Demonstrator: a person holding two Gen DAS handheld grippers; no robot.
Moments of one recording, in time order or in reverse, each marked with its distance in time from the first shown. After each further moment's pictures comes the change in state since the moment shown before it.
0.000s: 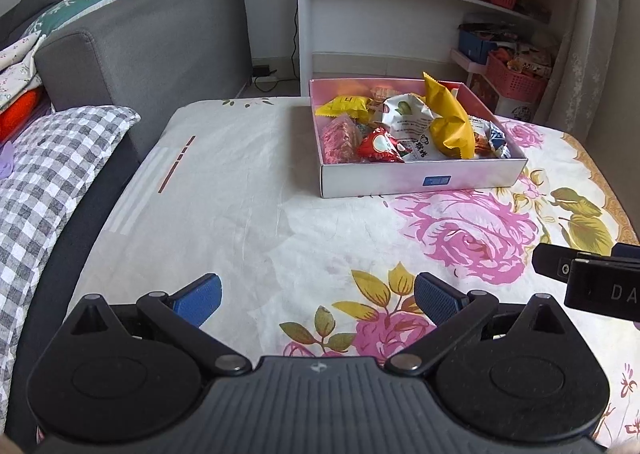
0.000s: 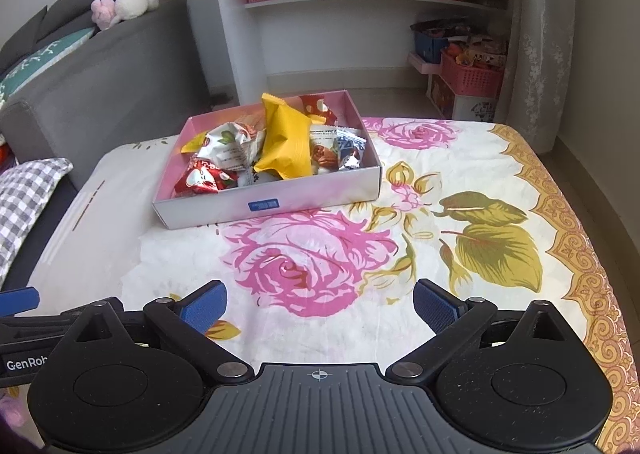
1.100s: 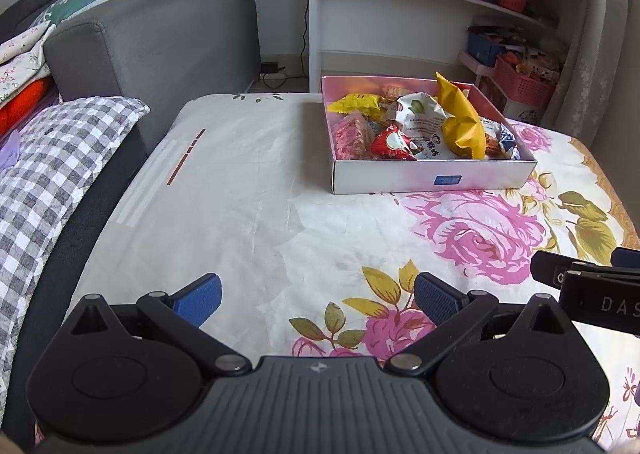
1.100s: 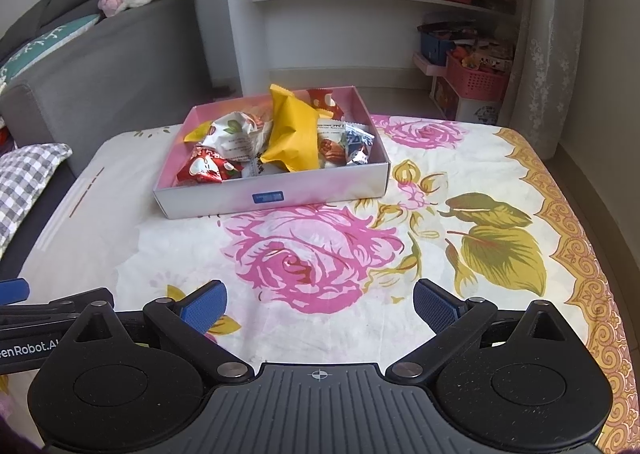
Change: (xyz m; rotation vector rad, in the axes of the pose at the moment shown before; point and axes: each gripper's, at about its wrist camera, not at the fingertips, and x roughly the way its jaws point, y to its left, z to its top) left arm 0.000 0.006 -0.002 -0.022 0.003 0.007; right arm 0.006 0.009 -0.003 -0.040 0.001 -0.012
